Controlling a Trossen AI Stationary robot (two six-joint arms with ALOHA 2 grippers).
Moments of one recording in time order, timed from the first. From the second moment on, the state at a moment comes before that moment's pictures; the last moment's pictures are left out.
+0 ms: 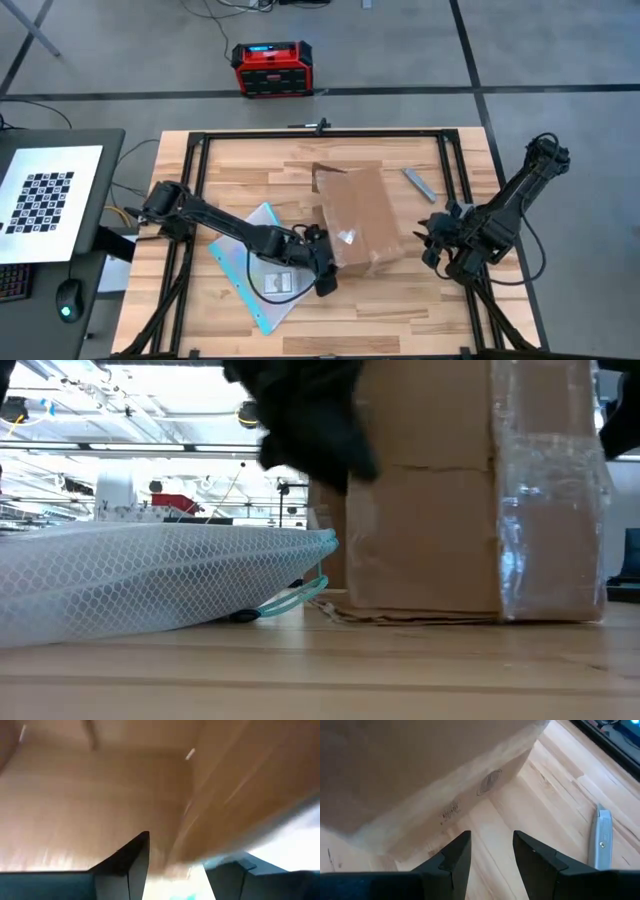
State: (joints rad) left arm -0.32 1.86 1.36 -0.33 -0.32 -0.52; right arm 0.84 1.03 0.78 -1.16 0.80 1.26
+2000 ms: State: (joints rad) left arm -0.18 2.16 1.44 -0.02 -0.13 -0.59; right arm 0.36 1.04 1.03 -0.83 0.56 0.24
